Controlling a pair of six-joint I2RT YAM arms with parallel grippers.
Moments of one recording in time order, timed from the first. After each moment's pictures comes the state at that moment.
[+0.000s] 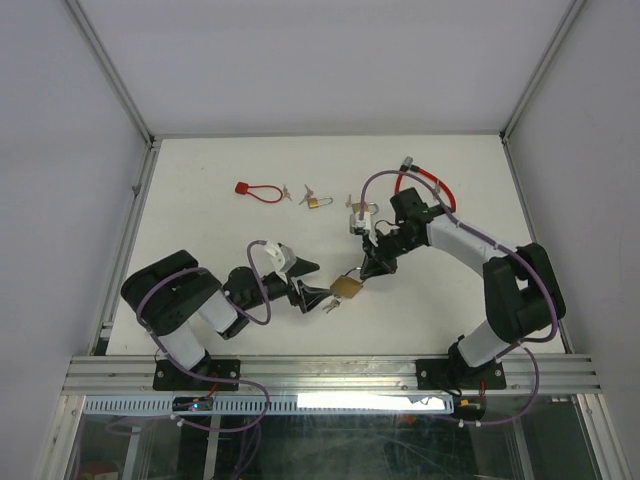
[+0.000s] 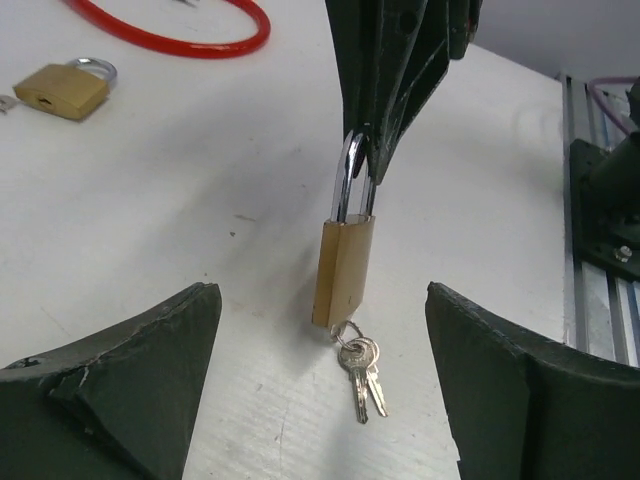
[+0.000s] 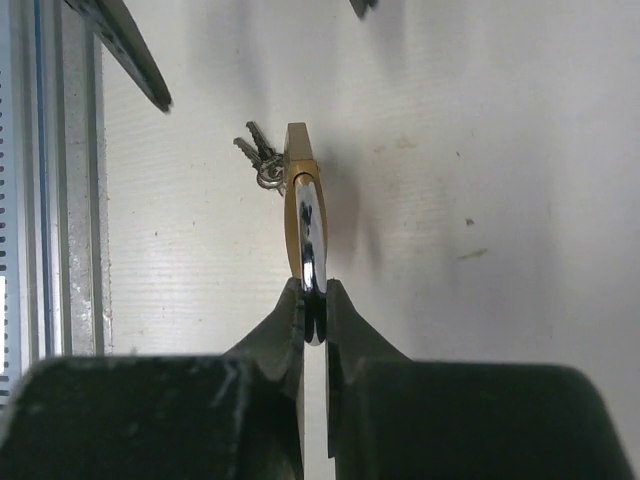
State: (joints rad) left arm -0.73 1.73 0.19 1.54 0.45 -0.22; right arm 0.45 1.57 0.98 -0.68 -0.89 -0.86
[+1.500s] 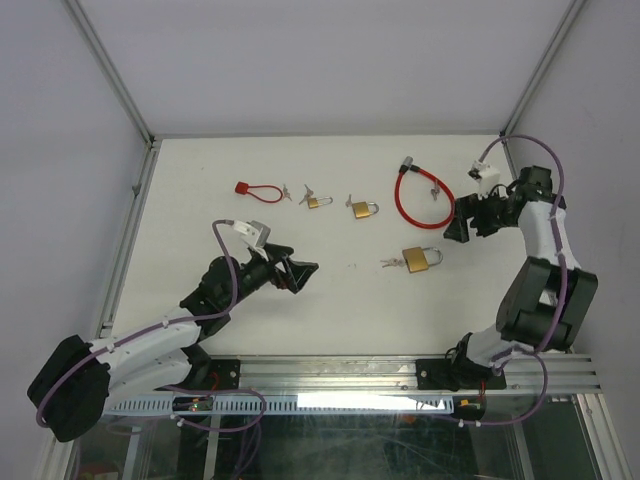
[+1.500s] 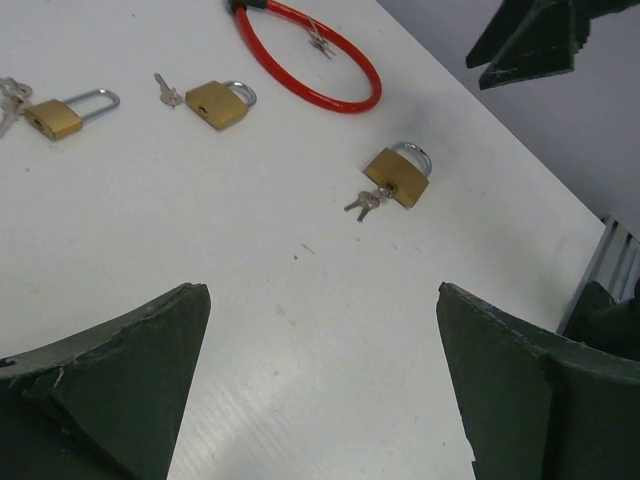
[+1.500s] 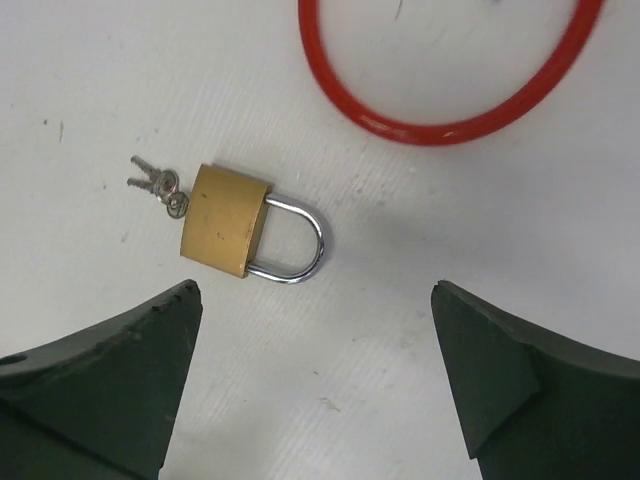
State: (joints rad) left arm -0.73 0.94 0.24 0.65 0.10 -0.42; right arm -0.32 1.58 1.16 -0.85 -0.69 -0.64
